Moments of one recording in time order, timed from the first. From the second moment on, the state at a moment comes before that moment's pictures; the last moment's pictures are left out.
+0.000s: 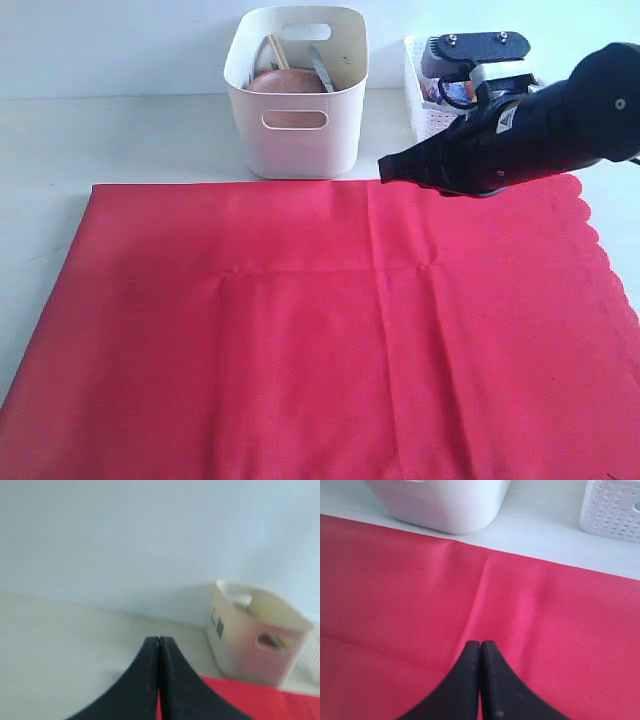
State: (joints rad) left arm -0.07 0.00 0.00 -0.11 0.04 -0.10; right arm 0.45 1.60 -0.86 0.14 0.20 0.08
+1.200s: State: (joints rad) left arm -0.07 0.83 -0.13 -0.11 0.06 -0.35; right arm 0.45 1.60 -0.85 0.14 0.25 0.08
